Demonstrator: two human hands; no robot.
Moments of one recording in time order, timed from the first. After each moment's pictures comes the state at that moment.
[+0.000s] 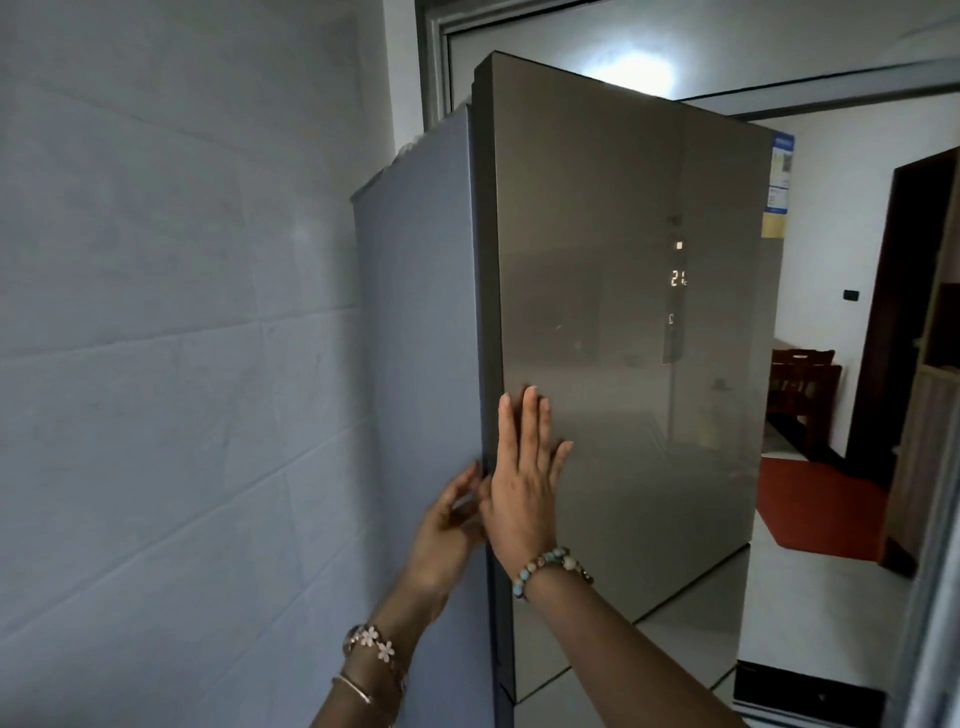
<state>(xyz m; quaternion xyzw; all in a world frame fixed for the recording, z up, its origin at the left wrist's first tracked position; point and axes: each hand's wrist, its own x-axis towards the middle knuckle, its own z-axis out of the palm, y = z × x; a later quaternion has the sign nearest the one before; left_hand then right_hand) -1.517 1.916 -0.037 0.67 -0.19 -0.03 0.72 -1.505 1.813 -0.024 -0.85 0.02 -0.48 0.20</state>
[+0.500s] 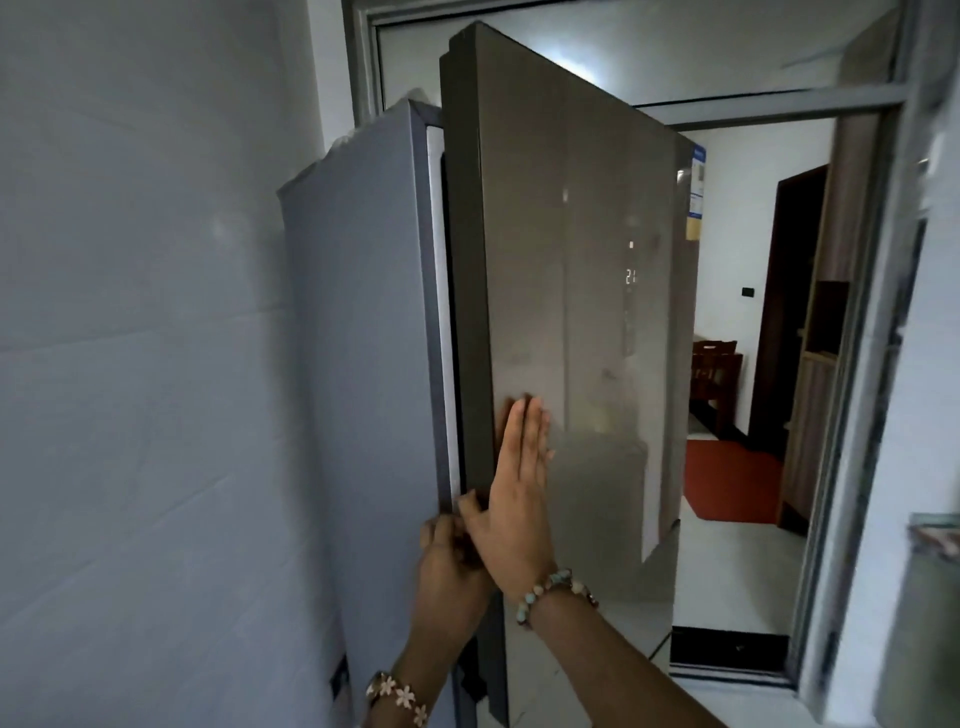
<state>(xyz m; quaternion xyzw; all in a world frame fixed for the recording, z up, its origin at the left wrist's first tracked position) -1.539 1.876 -0.068 0.78 -0.19 0.11 0.59 -1.549 1.795 -0.022 -0.85 0.03 -0.43 0.30</state>
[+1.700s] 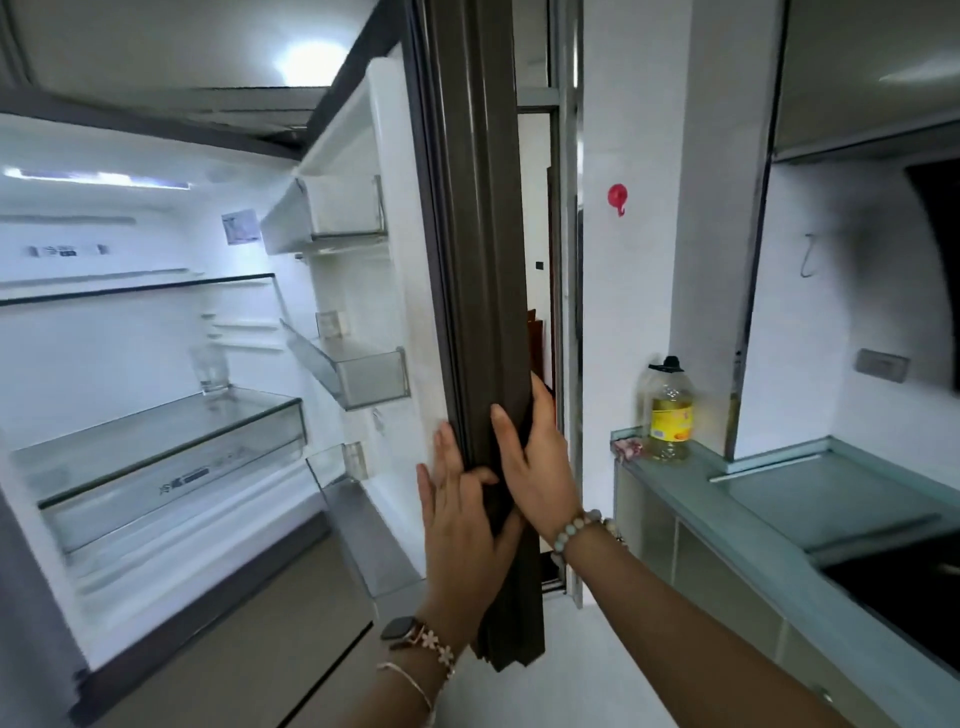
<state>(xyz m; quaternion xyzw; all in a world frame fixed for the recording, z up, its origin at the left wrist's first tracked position) -1.781 1.501 -0.098 0.70 -0.47 0.31 0.44 -1.845 1.422 -0.021 -0.75 0.08 -0.49 0.43</state>
